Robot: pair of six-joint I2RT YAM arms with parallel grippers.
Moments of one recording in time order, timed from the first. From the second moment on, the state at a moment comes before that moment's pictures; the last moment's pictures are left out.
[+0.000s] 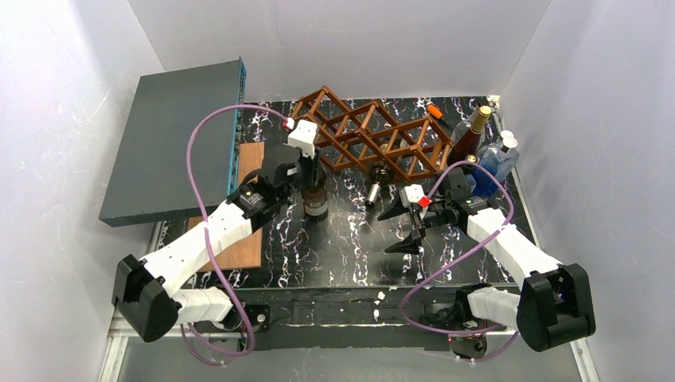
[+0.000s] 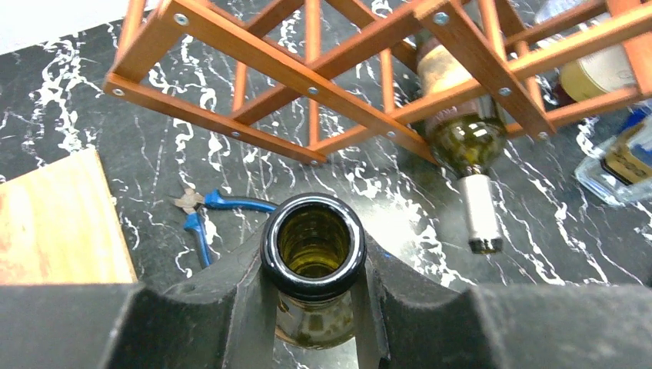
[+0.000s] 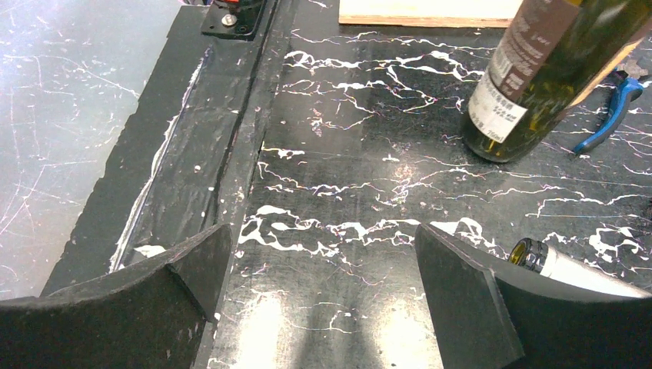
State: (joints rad) left arm -0.71 1.20 0.99 -0.13 -0.29 -0.10; right arm 0.32 1.16 0.71 -0.54 -1.32 -0.98
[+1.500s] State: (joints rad) left arm -0.62 1.11 1.16 -0.39 -0.16 -0.29; right arm 0.30 1.16 0.71 -0.56 -1.32 -1.00
